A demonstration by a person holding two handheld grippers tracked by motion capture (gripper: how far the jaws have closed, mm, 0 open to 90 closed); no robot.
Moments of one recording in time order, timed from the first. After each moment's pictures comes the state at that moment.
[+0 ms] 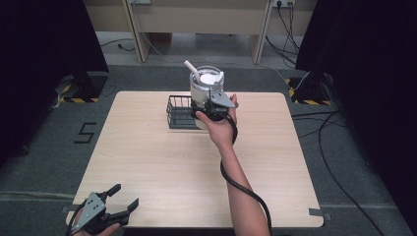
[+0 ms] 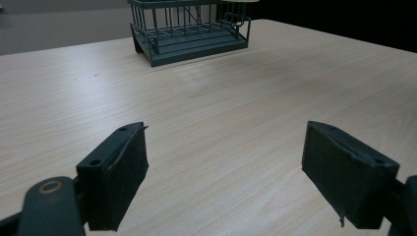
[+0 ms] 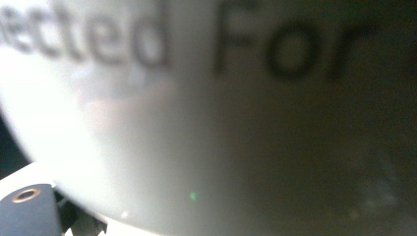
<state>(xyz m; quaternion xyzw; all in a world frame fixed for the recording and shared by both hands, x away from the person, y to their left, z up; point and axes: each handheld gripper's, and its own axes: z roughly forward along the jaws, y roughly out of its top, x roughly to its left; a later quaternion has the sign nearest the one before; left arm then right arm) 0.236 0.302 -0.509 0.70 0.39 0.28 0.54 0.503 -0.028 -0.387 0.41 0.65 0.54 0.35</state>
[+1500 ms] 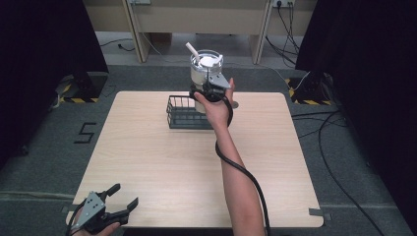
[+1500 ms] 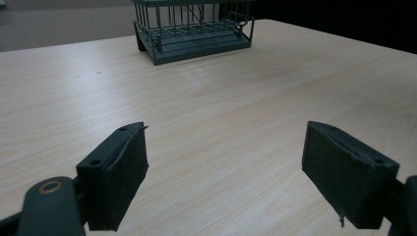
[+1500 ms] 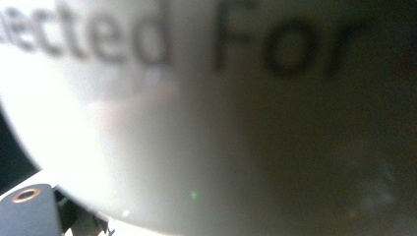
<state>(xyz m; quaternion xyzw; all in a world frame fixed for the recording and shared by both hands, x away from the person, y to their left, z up) 0.238 0.303 -0.509 0.69 0.40 0.28 0.54 0.561 -0.017 -0.370 0.43 0.63 0.54 0.36</state>
